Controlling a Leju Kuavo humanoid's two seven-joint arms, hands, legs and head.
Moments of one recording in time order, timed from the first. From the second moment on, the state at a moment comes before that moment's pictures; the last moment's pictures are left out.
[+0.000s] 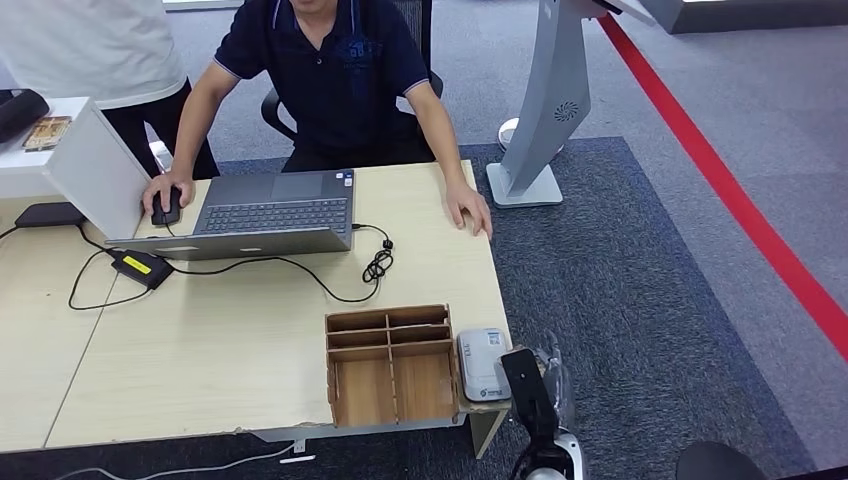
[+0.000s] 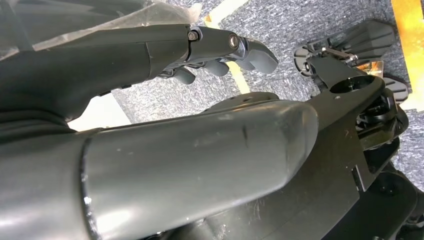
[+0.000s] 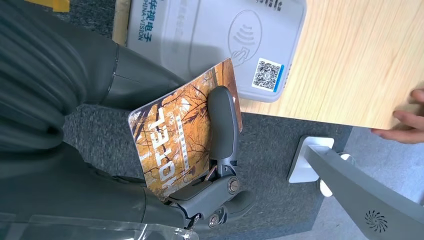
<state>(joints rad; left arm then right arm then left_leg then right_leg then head) -0.08 0.29 -0.91 -0.45 0.86 -0.12 0.29 0.01 -0.04 0.42 -1.17 0.36 -0.70 -0.06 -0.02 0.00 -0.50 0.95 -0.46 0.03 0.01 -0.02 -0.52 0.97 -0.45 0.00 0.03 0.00</state>
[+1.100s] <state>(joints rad) -0.10 0.21 -1.01 -0.42 0.56 0.18 0.22 0.00 -0.01 0.40 -1.20 0.45 -0.70 -0.07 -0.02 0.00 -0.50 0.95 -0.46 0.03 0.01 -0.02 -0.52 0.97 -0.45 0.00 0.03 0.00</state>
